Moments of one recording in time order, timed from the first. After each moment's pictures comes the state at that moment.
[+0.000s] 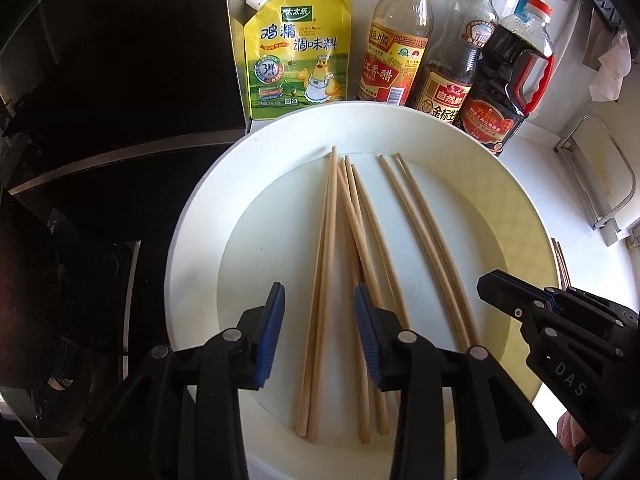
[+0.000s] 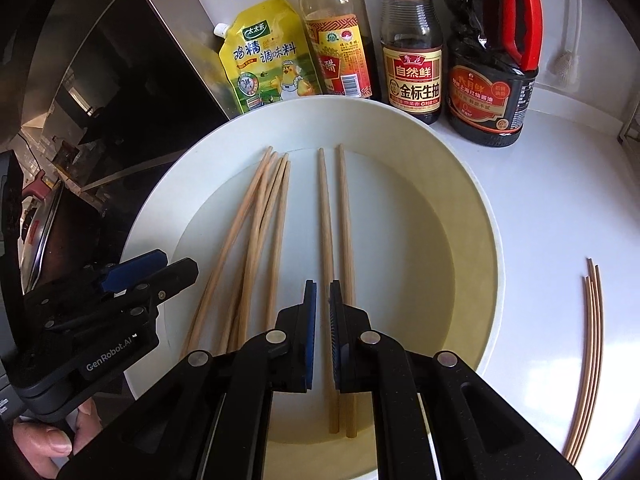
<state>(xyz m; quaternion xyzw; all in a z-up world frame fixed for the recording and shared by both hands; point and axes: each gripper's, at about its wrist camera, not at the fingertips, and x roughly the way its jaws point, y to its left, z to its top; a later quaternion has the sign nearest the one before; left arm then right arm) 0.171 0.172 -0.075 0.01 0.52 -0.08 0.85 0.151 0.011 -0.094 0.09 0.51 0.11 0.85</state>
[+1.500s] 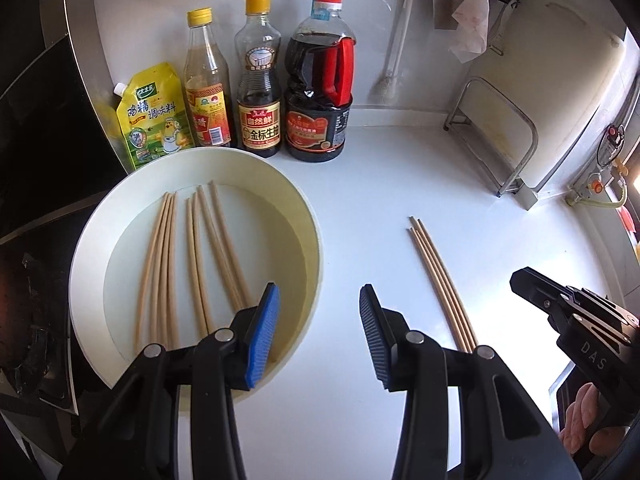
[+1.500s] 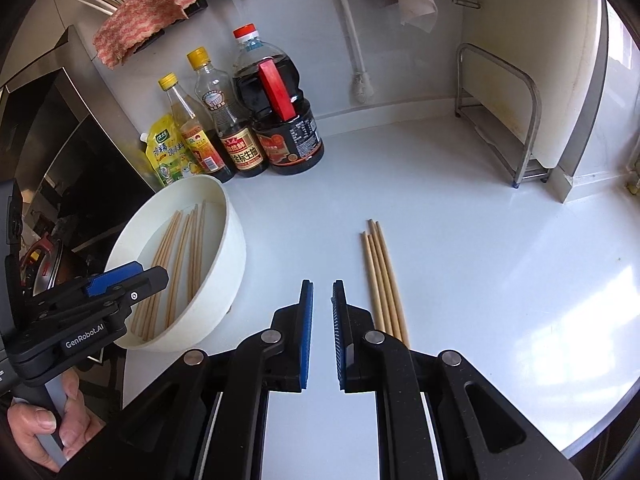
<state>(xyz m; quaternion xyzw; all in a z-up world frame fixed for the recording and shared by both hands) 0.081 0.009 -0.008 0.04 0.47 -0.18 0.86 0.009 -0.182 -0.040 0.14 0.43 0.00 0.89</state>
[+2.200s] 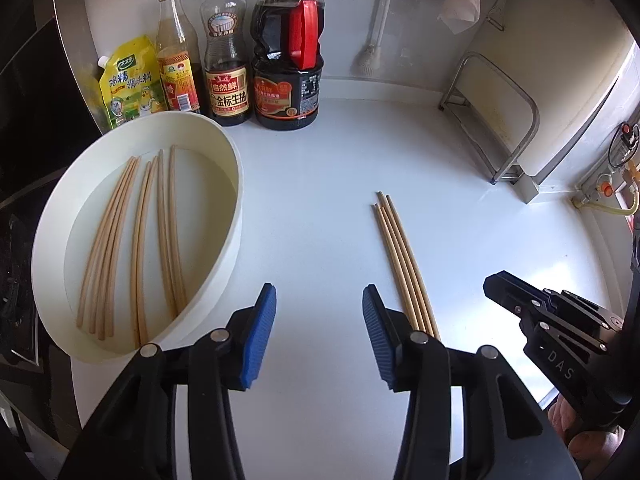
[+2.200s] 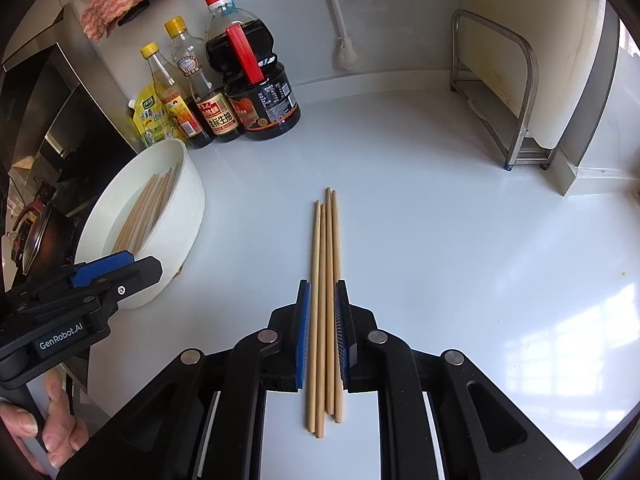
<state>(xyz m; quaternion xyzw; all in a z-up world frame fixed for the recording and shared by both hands) 0.059 -0.059 -0.038 0.02 0.51 -0.14 0.85 0.011 -0.239 -0.083 0.11 0.47 0.04 0.88</state>
